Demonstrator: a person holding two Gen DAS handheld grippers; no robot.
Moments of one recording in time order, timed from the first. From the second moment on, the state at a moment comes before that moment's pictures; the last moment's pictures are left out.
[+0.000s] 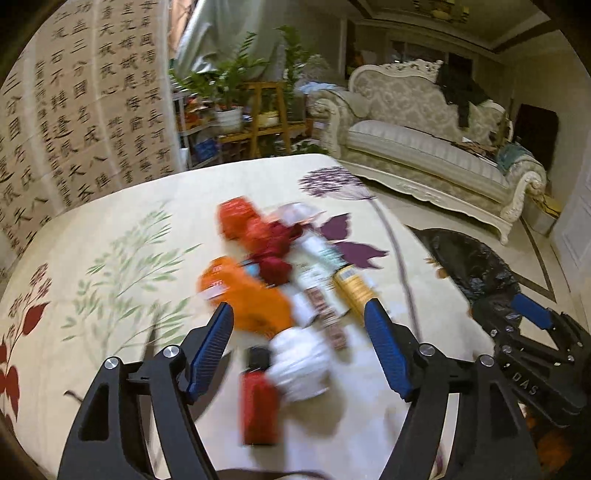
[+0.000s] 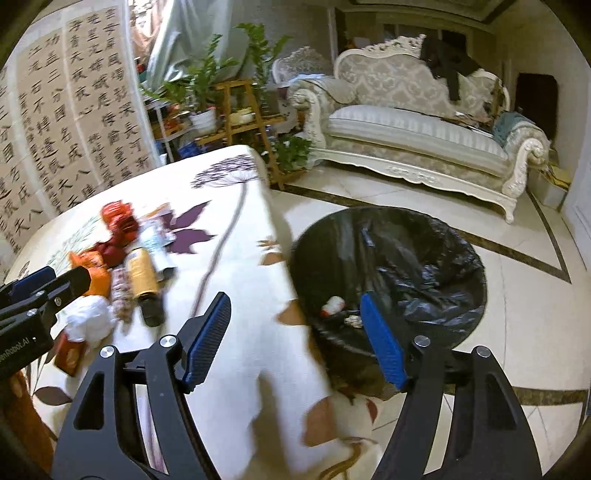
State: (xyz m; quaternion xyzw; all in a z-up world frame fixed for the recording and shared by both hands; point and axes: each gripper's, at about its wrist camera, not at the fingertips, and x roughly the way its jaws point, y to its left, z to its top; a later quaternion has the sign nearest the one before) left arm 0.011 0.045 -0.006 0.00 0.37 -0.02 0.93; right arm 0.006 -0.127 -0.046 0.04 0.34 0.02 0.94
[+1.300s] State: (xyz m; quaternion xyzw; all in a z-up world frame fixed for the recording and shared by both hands) left arm -0.016 0.173 -0.043 -0.06 0.40 0.10 0.91; right arm 0.001 0.023 -0.048 -0.04 0.37 0.20 0.91
